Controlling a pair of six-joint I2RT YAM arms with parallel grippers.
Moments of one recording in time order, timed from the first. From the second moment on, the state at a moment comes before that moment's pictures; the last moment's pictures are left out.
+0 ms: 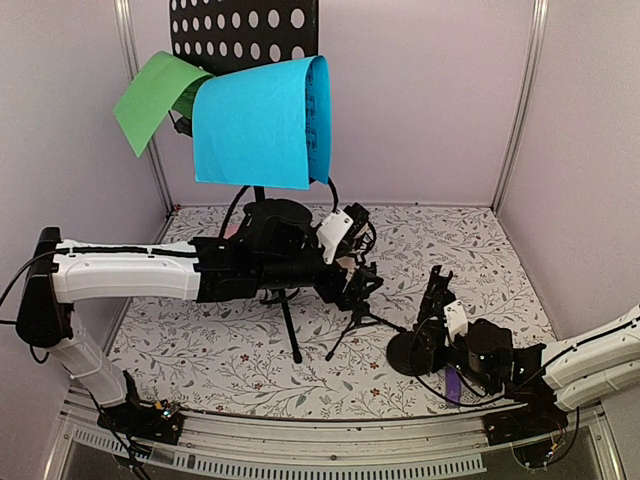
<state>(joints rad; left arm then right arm) -1.10 1.61 1.23 0.00 -0.05 -0.08 1.17 1.09 0.16 0.55 0.62 0.29</state>
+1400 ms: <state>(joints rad) -1.17 1.69 1.26 -0.07 -0.28 -0.20 0.53 1.15 0.47 0.28 0.17 0.13</state>
